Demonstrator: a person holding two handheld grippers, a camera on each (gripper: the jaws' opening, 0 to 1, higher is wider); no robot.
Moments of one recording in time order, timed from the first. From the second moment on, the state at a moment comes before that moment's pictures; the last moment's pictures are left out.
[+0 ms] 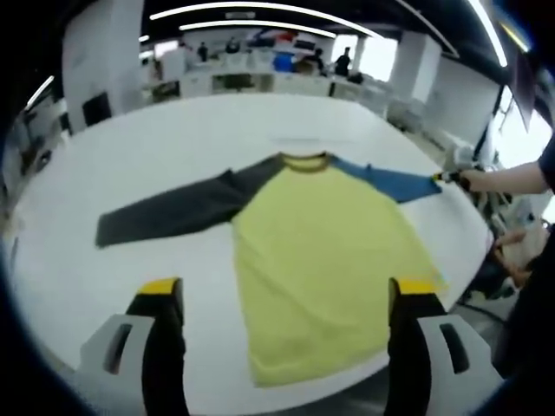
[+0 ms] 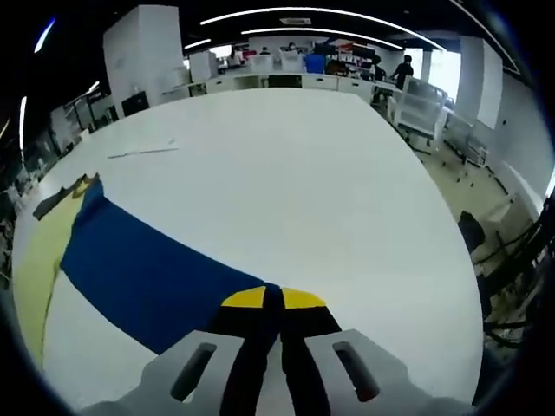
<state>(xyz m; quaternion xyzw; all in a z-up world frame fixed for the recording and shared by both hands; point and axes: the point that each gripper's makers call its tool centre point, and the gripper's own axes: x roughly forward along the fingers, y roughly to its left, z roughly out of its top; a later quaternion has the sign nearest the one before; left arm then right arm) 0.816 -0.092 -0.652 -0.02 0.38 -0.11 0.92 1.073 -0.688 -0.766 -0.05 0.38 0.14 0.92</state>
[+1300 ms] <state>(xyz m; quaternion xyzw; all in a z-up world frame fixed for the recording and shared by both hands) 0.799 -0.077 -0.618 0.01 0.32 -0.14 0.94 1.030 -0.661 -0.636 -0.10 0.35 0.14 0.92</state>
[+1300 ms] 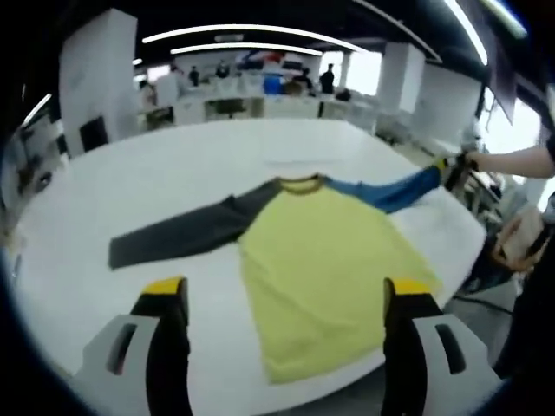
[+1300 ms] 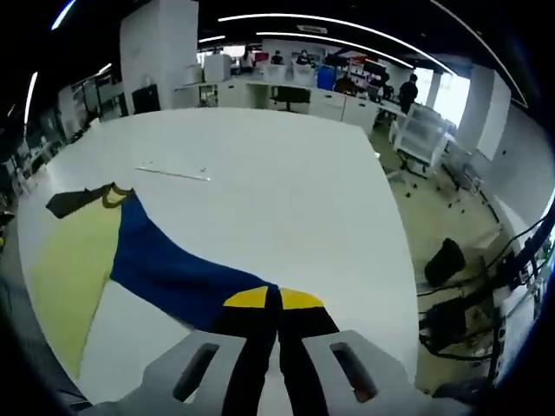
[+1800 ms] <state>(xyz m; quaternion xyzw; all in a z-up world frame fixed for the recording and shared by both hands) 0.788 -0.069 -0.599 0.04 0.29 -0.17 0.94 1.024 -0.602 -0.556 -0.11 0.30 0.17 0.93</state>
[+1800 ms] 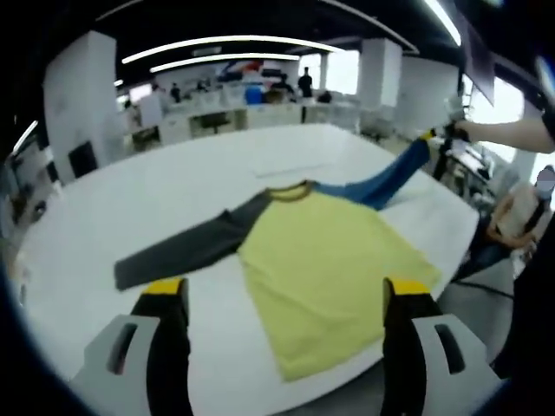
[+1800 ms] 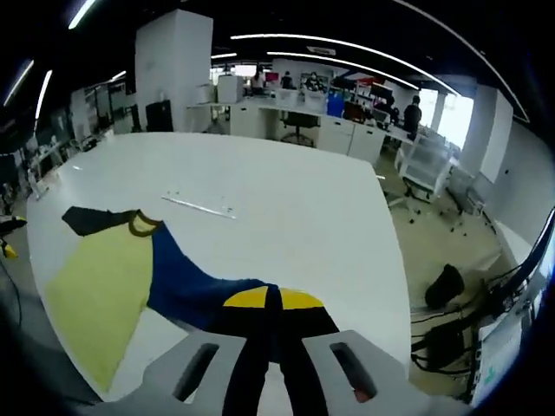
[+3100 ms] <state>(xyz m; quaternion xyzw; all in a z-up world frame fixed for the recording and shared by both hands) 0.755 -0.019 -0.602 -0.02 0.28 -0.14 0.95 1.033 -0.281 -0.503 -0.10 0.30 0.39 0.86</state>
